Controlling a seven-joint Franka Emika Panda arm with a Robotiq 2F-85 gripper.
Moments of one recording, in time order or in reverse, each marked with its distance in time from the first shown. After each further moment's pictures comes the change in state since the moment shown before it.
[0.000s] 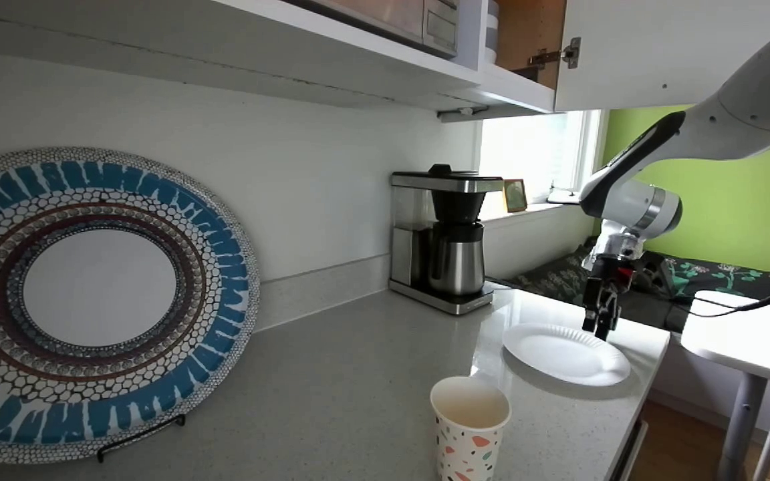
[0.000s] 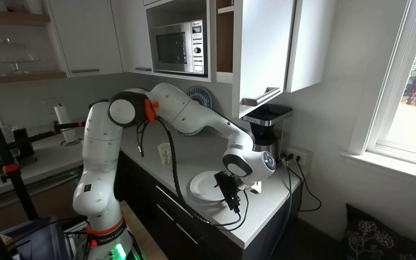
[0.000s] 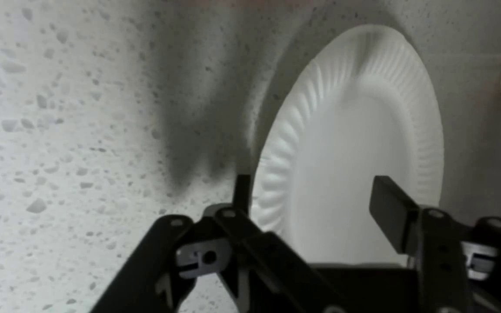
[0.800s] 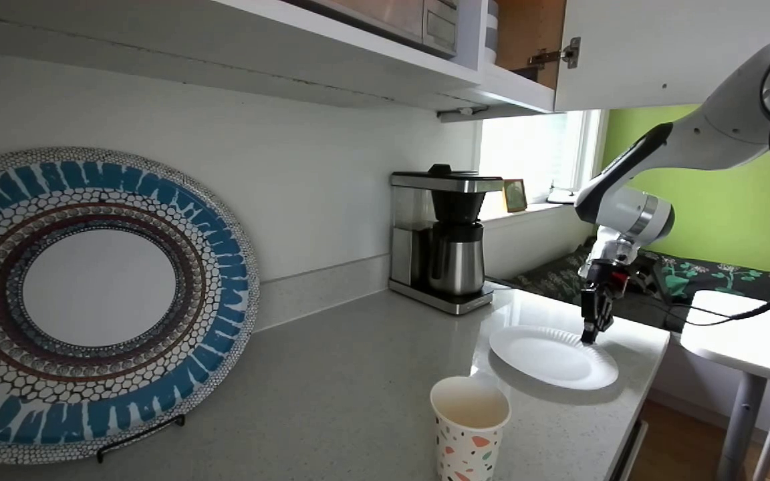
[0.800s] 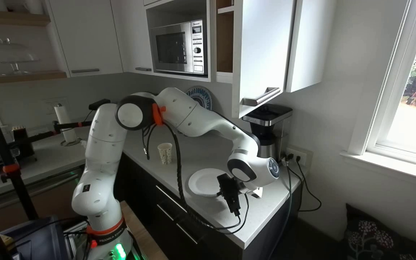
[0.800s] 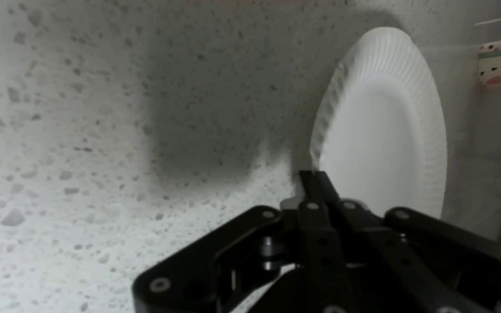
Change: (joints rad) arm -0.034 0.073 0.023 0.060 0.041 -0.067 0.016
